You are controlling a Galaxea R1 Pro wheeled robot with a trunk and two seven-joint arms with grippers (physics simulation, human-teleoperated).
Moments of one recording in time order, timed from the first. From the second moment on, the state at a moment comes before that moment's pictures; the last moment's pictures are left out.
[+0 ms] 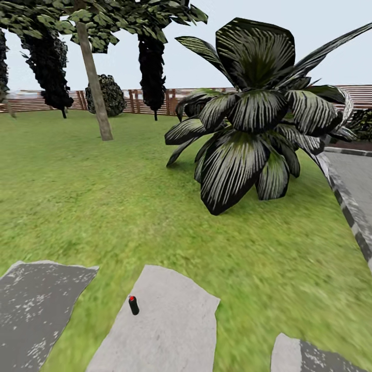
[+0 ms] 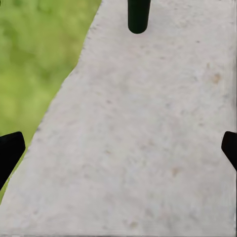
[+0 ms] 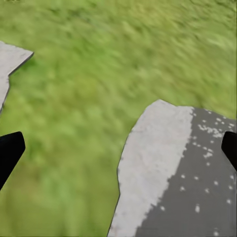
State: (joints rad) left arm -0.22 0.06 0.04 -0.29 0.02 -0.40 0.00; right arm -0.04 -0.05 -0.03 -0.45 0.00 -0.63 -0.17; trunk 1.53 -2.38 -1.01
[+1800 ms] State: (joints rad) left arm -0.22 0.06 0.04 -0.29 0.02 -0.40 0.00; right arm -0.04 -0.05 -0.03 -0.45 0.00 -0.63 -0.17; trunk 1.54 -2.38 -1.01
